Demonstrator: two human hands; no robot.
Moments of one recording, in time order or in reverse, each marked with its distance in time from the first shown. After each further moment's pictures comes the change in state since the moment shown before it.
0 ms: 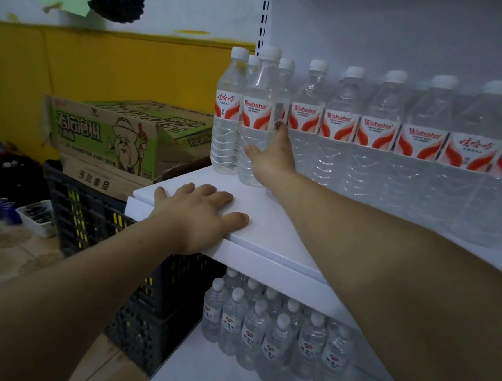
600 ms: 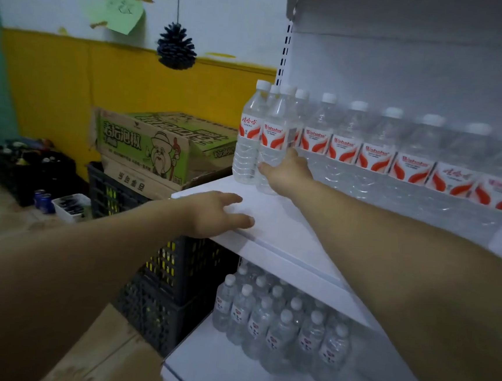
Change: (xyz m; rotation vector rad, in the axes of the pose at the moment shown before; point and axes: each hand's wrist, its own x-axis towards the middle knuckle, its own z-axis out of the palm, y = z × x) left_hand -0.036 -0.008 -0.047 -0.366 -0.211 -0.056; right_hand -0.040 -0.044 -0.034 -0.357 -0.181 0.107
